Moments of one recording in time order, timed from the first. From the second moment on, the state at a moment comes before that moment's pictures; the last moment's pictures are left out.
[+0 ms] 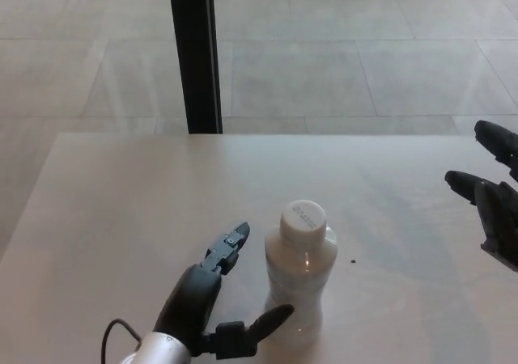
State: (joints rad) left_arm -0.10 0.12 -0.26 -0.01 0.08 0.29 -0.03; right_arm -0.11 -0.28 -0.18 -0.21 0.27 0.16 0.13
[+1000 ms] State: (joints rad) left_arm -0.13 -0.05 -0.37 0.07 0.13 0.25 0.06; right_arm -0.11 -0.24 -0.16 -0.20 0.24 0.16 0.09
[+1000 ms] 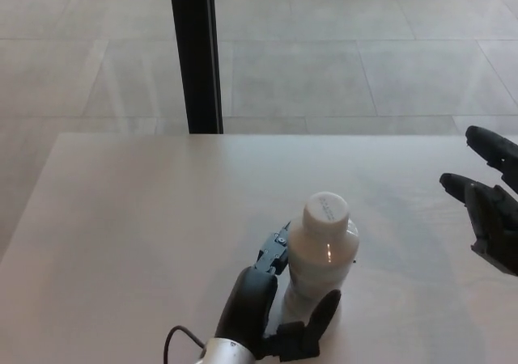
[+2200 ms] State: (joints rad) left_arm -0.32 -0.10 -0.48 0.22 0.21 0.31 0.13; right_arm -0.13 -0.20 -0.24 -0.19 0.20 0.17 -0.01
